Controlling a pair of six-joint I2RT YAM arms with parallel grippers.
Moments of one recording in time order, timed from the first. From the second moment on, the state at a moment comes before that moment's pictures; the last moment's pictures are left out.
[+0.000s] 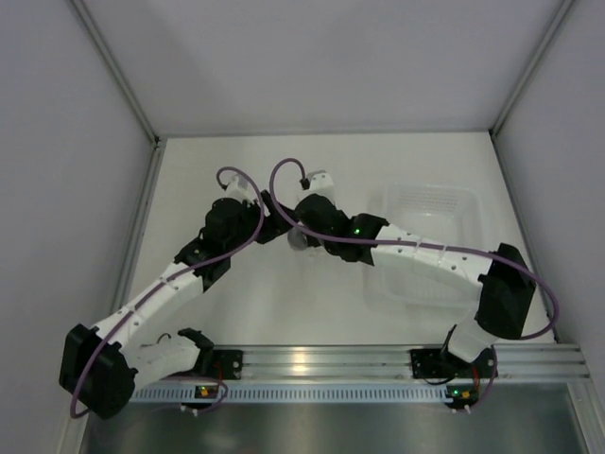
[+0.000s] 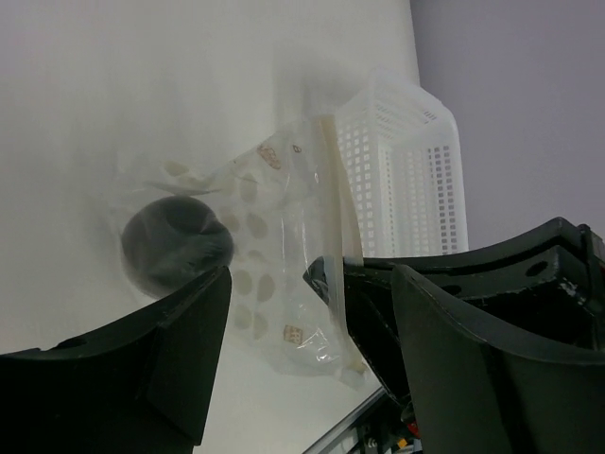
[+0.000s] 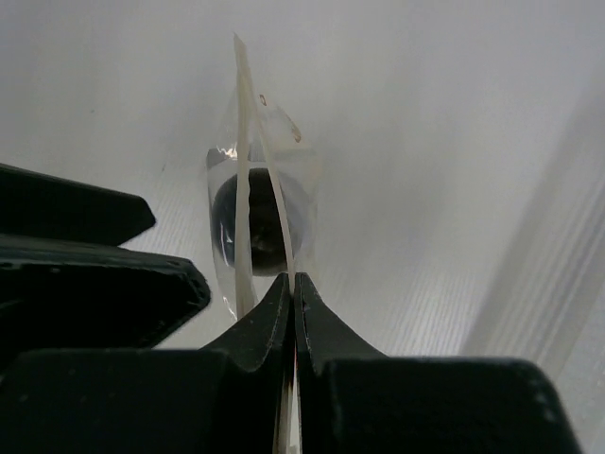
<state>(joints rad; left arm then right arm) -0.53 1.04 0.74 0.00 0.12 -0.90 1.03 1.59 1.33 -0.49 0.52 0.50</state>
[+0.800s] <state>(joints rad) -0.55 1.30 0.71 0.05 0.13 -0.93 1.03 1.67 1.37 -0.43 0.49 0.50</state>
